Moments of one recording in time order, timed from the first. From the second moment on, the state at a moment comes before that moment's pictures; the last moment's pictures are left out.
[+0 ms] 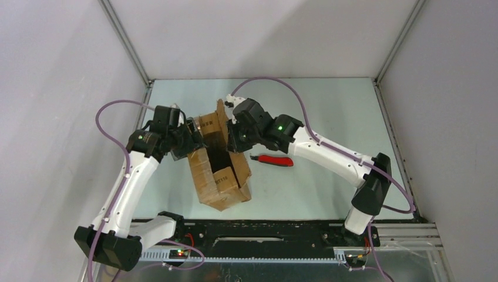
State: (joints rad) left arm -0.25 1.08 1.18 -1.03 0.04 -0.65; right arm 1.00 1.73 1.71 -0.68 -0.06 0.55
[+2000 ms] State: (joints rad) left arm -0.19 0.90 0.77 -0.69 0.20 -0.70; right arm 1.18 1.67 1.62 -0.60 0.71 0.27
